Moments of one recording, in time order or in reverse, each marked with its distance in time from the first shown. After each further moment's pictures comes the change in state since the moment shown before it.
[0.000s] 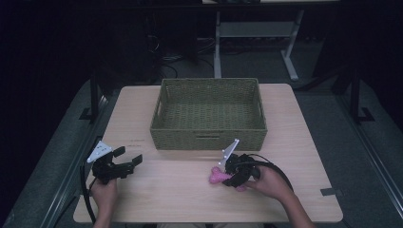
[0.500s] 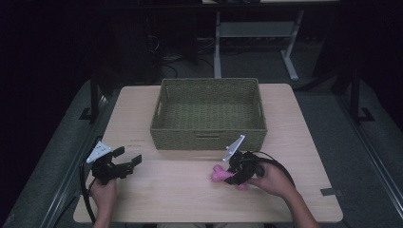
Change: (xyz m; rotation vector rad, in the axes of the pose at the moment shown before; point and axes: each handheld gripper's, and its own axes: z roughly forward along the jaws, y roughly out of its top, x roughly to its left) left arm 0.000 0.000 -0.001 -0.003 0.003 -0.003; right arm -0.009 -0.007 -0.012 -0.049 0.049 0.020
